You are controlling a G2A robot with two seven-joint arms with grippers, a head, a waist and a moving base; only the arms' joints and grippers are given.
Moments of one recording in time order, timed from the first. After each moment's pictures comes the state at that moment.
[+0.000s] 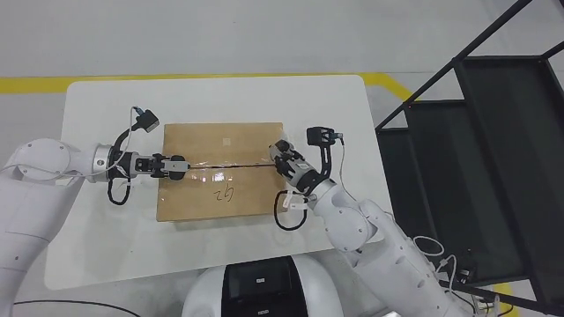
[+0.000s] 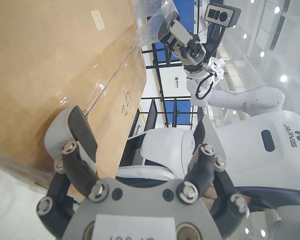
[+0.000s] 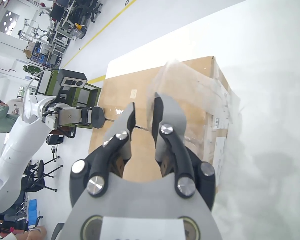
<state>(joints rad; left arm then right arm) 0.87 -0.82 -1.00 -1.24 -0.50 -0.41 -1.41 -1.48 -1.22 1.05 -1.95 -0.55 0.24 0.22</state>
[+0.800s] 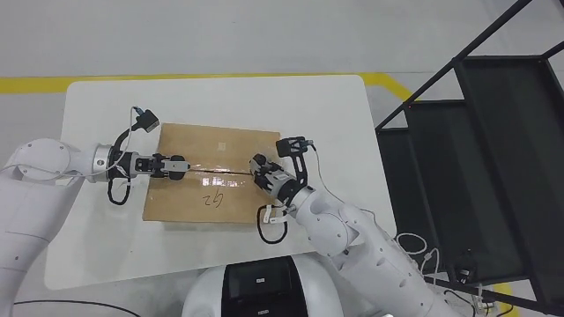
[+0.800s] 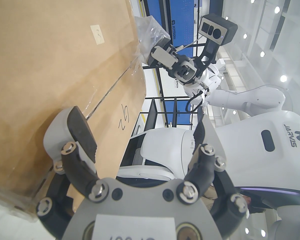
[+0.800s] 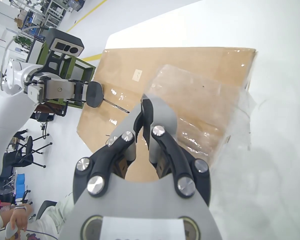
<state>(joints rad) 0.87 -0.82 -1.00 -1.24 -0.50 -0.41 -1.41 -1.40 -1.25 0.92 -1.87 -0.64 0.22 0.30</state>
